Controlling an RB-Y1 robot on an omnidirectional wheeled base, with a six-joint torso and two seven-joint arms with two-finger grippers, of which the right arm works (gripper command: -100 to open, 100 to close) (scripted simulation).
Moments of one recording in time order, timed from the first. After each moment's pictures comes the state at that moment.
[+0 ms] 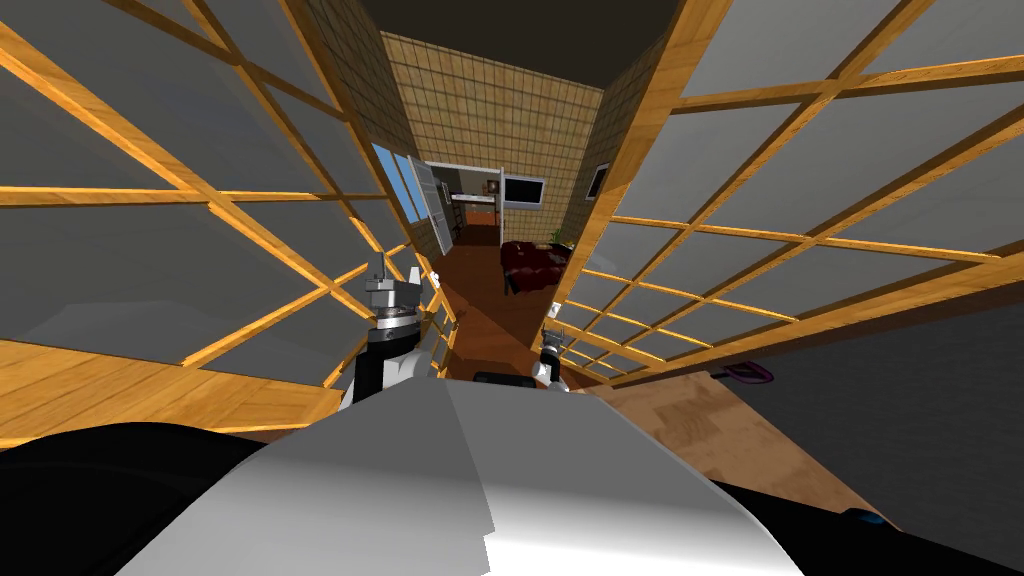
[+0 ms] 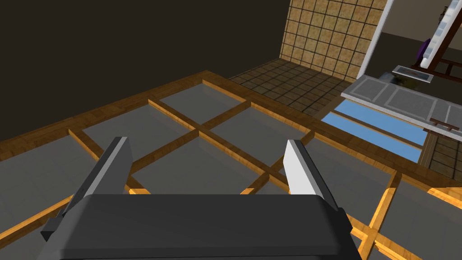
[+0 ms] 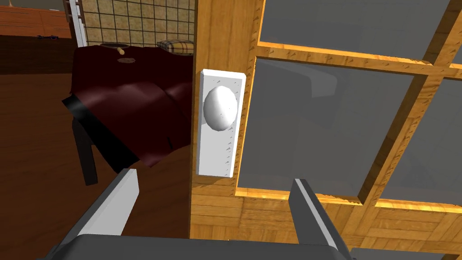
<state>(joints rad) -0.13 0.02 0.07 -0.62 -0.57 -0.91 -1.16</state>
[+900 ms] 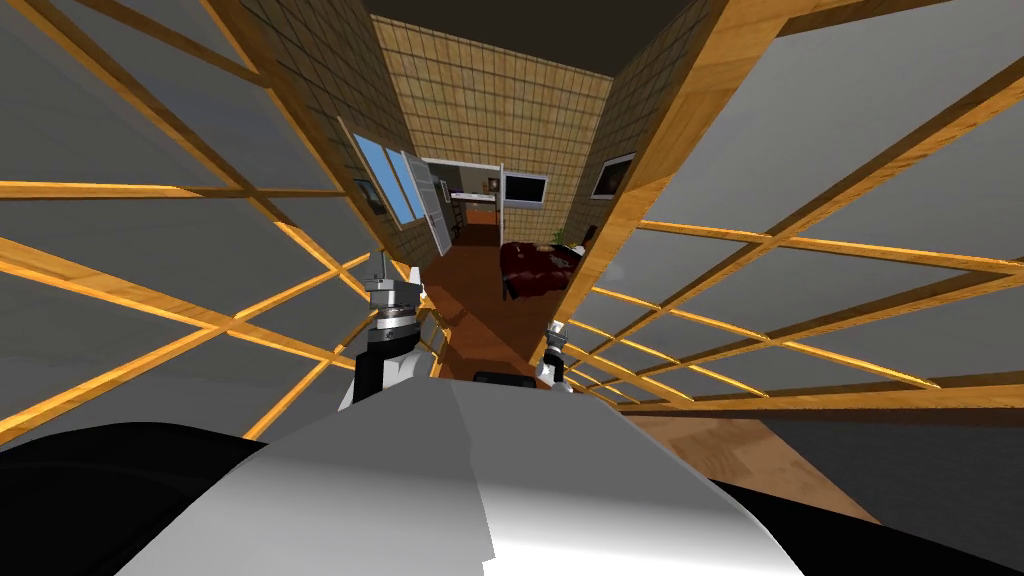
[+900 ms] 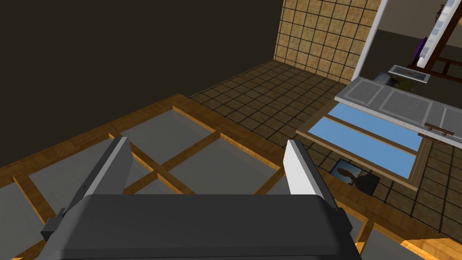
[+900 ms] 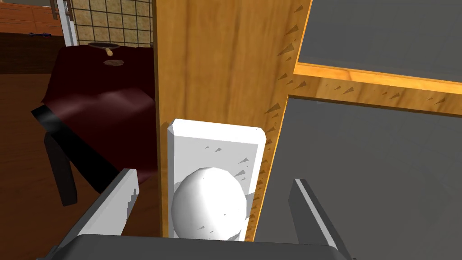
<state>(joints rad) -0.14 -0.01 0.06 -0.61 -0.58 -0.92 -1.17</state>
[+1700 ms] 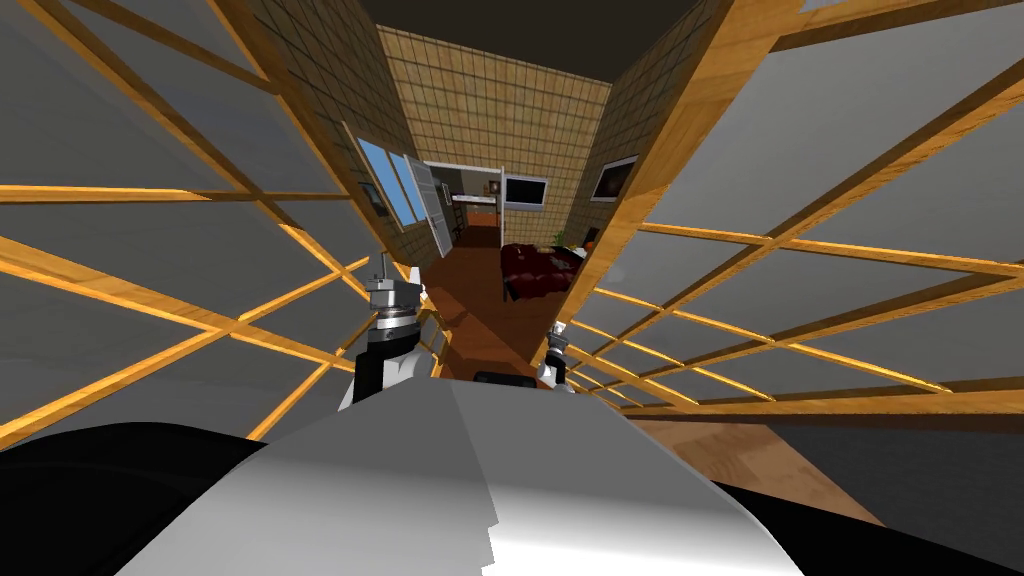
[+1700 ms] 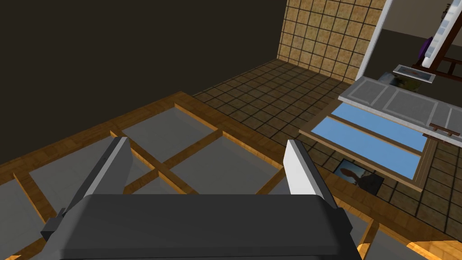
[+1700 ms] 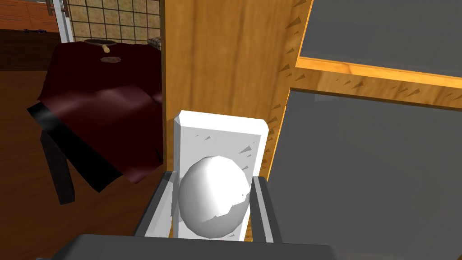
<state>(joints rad) -0.12 -0.02 0.05 -0.62 -0.59 -0.90 -1.17</state>
